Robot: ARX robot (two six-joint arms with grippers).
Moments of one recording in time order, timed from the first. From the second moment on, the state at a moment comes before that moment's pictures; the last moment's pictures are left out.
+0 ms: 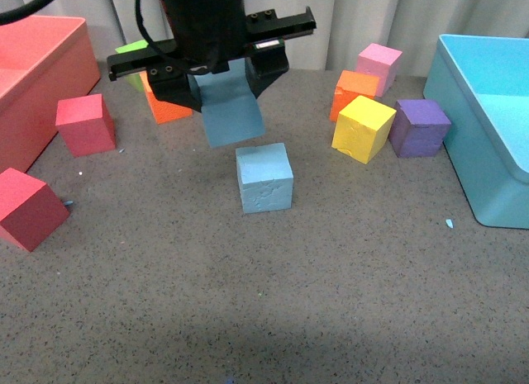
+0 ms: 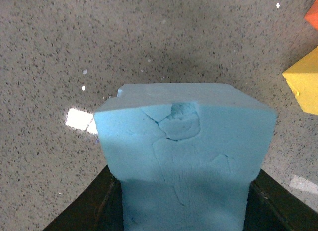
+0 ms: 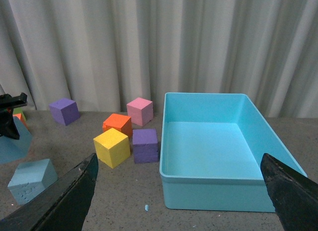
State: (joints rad) left arm -0.46 2.15 1.65 -0.62 -0.19 -0.69; right arm 0.00 0.00 0.00 0.00 0.00 0.00
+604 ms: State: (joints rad) left arm -0.55 2.22 1.75 -0.74 -0.22 -0.84; right arm 0.00 0.00 0.00 0.00 0.00 0.00
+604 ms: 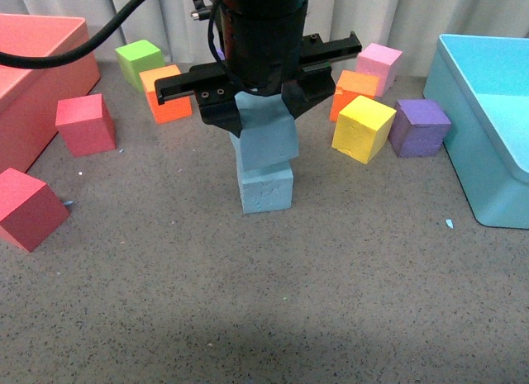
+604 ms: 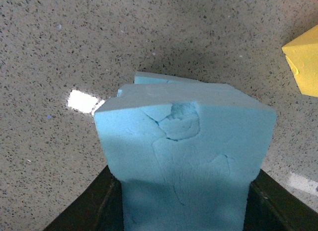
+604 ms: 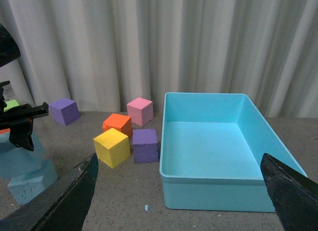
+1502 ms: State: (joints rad) left arm -0.56 2.26 1.75 -0.72 -0.24 -0.81; right arm 0.00 0.00 0.00 0.00 0.00 0.00
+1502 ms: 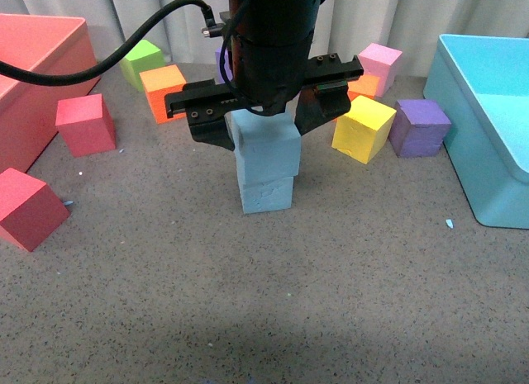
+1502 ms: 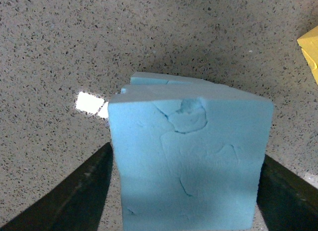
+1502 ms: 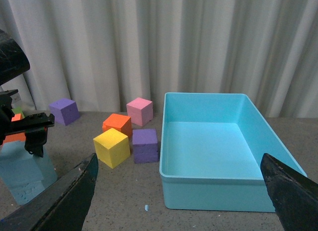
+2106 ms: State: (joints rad) left arm -0.53 2.04 1.50 -0.34 -0.40 -0.62; right arm 0.00 0.00 0.00 0.00 0.00 0.00
